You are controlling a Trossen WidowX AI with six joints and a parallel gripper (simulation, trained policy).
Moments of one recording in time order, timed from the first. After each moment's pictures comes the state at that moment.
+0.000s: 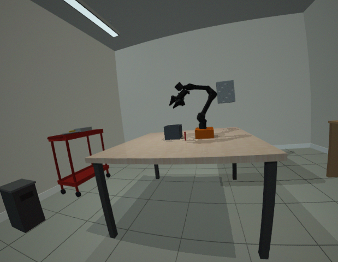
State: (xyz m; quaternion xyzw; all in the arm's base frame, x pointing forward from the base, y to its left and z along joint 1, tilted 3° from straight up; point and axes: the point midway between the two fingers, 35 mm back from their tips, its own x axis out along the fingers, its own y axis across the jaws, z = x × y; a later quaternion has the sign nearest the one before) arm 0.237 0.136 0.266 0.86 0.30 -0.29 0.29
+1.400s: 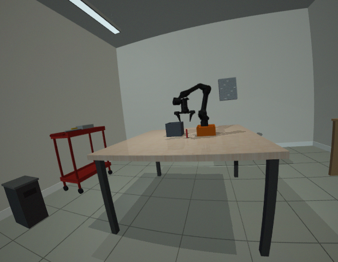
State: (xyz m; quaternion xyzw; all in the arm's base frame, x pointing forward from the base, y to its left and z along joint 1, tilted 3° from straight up) arm 0.148 0.159 0.104 0.50 0.56 -0.44 0.50
